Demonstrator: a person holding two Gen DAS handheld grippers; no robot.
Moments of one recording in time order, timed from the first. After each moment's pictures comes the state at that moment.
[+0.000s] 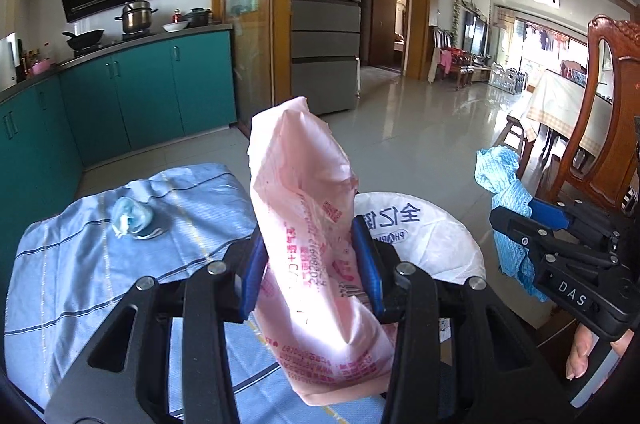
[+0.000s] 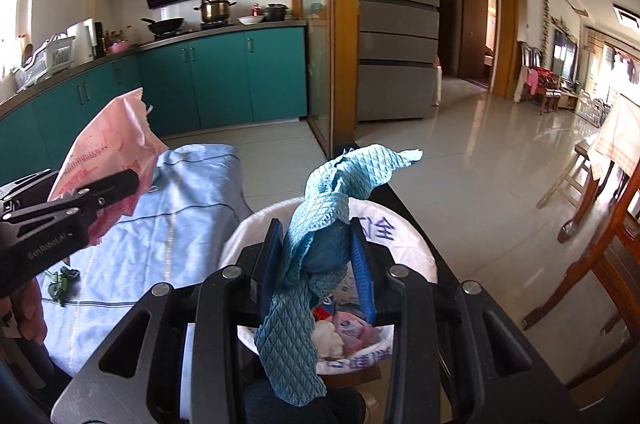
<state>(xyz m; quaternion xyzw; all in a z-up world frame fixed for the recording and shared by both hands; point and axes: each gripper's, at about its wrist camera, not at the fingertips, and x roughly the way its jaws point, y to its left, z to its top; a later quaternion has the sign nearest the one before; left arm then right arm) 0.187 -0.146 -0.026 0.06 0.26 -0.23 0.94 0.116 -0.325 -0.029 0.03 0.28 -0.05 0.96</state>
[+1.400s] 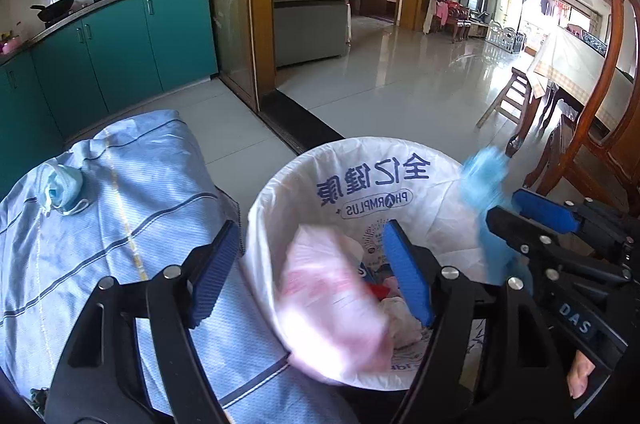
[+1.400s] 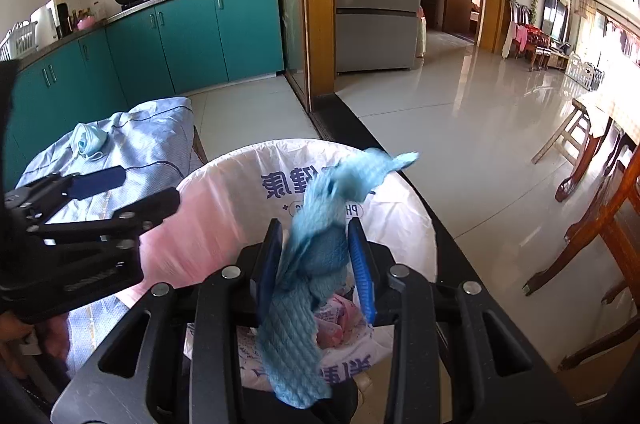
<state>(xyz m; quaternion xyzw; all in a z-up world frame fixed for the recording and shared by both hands) 0.253 -0.220 -0.112 0.09 0.35 -0.23 0.91 0.169 -0.360 -0.094 0.05 0.36 -0.07 0.93</state>
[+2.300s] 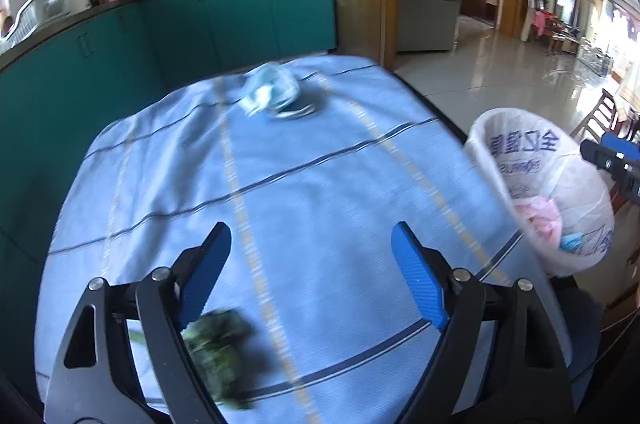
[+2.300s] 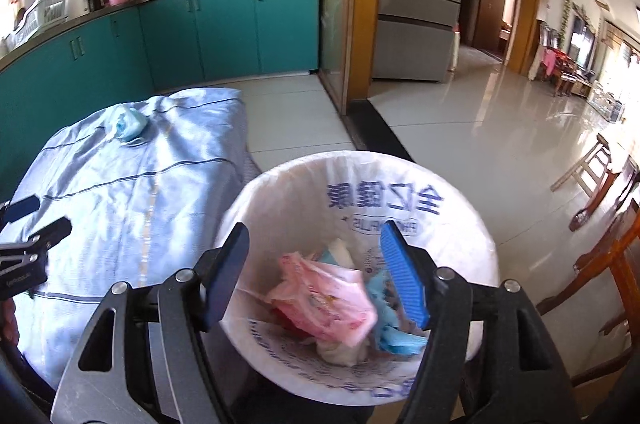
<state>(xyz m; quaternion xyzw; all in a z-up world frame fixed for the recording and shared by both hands) 0.214 -0.015 -0.111 0.07 0.38 -0.04 0.92 0.193 -0.281 -0.081 0.01 0.36 -0.01 0.93</state>
